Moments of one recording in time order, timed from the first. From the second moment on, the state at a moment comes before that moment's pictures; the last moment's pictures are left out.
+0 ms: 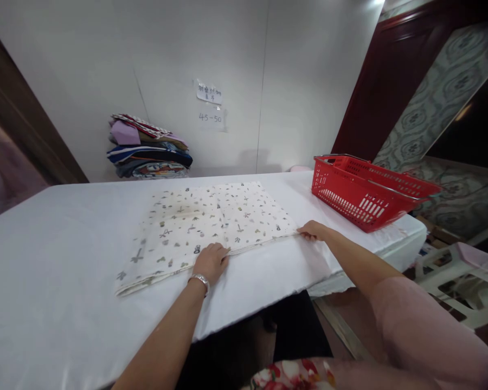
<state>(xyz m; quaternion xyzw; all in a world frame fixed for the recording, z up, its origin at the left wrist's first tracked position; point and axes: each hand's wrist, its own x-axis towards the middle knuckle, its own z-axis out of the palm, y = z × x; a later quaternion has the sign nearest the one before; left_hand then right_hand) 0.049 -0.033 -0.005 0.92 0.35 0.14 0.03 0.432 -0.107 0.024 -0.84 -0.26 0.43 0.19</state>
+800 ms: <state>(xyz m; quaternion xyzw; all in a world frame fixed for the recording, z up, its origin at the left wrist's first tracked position) 0.049 -0.033 -0.003 0.92 0.36 0.14 0.05 0.434 -0.096 0.030 -0.83 -0.32 0.37 0.26</state>
